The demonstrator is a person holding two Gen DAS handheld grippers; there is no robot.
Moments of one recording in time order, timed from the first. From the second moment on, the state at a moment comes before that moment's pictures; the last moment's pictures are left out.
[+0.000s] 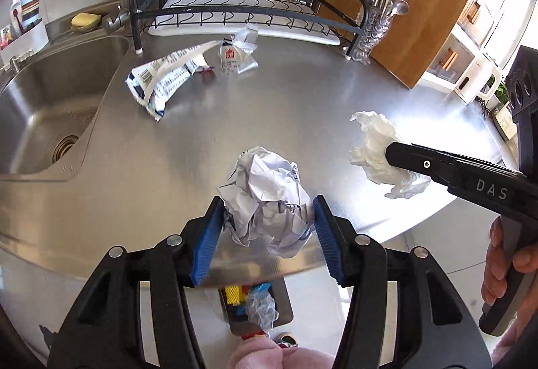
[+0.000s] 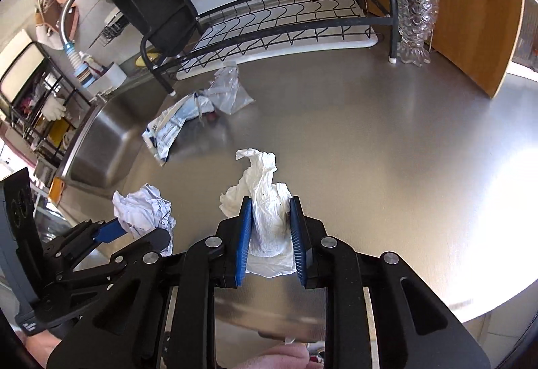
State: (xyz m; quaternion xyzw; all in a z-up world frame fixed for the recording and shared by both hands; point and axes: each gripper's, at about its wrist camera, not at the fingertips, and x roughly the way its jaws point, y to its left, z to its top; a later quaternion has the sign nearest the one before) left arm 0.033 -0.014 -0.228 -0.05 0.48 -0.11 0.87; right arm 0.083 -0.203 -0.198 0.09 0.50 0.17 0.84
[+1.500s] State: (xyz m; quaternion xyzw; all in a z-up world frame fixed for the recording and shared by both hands) left arm -0.071 -0.023 -0.550 -0.06 0.65 -0.08 0.75; right arm -0.049 -0.178 -0.507 0.11 0.68 0.11 0.71
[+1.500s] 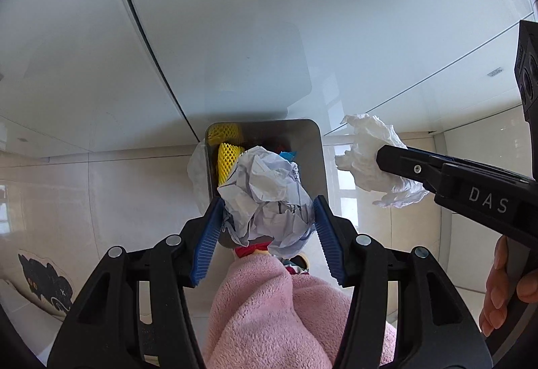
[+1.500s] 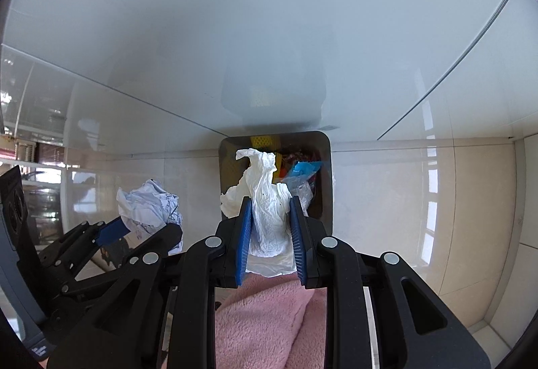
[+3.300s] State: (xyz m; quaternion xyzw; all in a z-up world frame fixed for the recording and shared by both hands) left arm -0.008 0.037 -0.212 -0.08 0.47 -0.04 0.88; right arm 0.035 -0.189 -0.197 0.10 0.52 0.16 0.83
